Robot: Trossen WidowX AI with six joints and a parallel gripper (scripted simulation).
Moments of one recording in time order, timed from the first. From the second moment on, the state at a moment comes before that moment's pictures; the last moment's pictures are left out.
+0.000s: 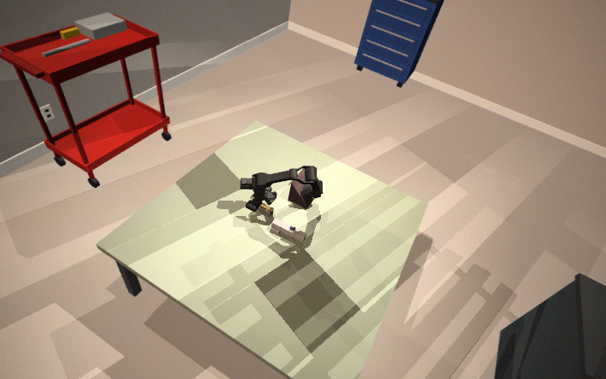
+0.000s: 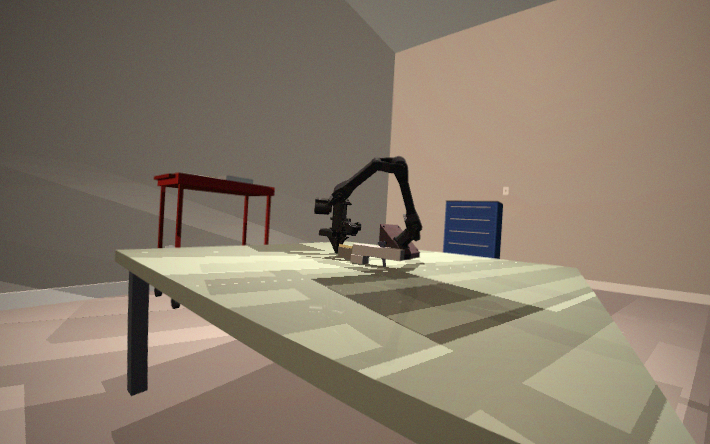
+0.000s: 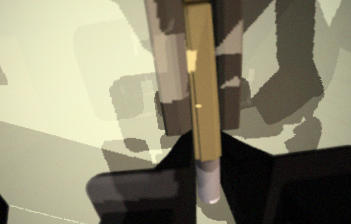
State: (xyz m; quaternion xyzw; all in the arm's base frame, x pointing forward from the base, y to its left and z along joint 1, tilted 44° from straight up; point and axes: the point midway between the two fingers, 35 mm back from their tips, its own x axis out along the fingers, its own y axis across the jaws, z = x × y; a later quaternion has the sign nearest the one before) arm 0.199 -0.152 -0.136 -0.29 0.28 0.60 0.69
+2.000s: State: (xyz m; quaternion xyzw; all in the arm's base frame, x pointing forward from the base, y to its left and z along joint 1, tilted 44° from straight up) arm 0.325 -0.212 -0.029 -0.41 0.36 0.46 0.70
